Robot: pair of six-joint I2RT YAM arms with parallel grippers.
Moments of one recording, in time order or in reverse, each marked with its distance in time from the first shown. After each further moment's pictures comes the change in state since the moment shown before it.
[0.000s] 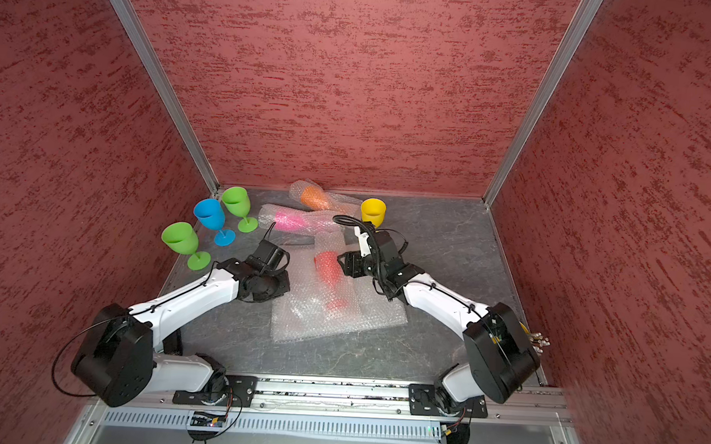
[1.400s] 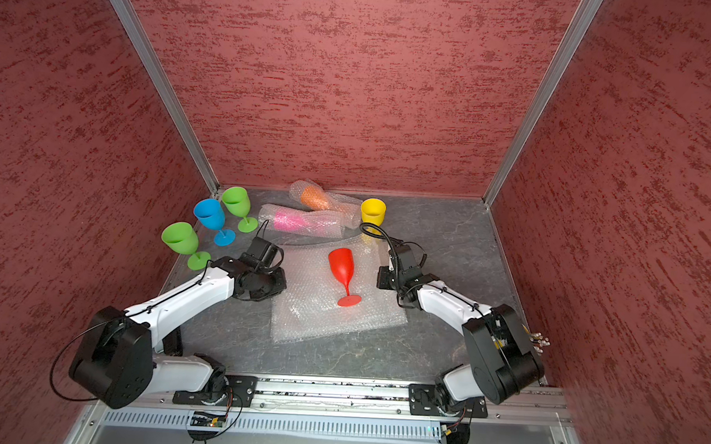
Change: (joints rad) left arm 0.065 -0.010 0.004 -0.013 0.079 0.016; right arm -0.215 -0.027 -0.200 -0.086 0.094 0.047
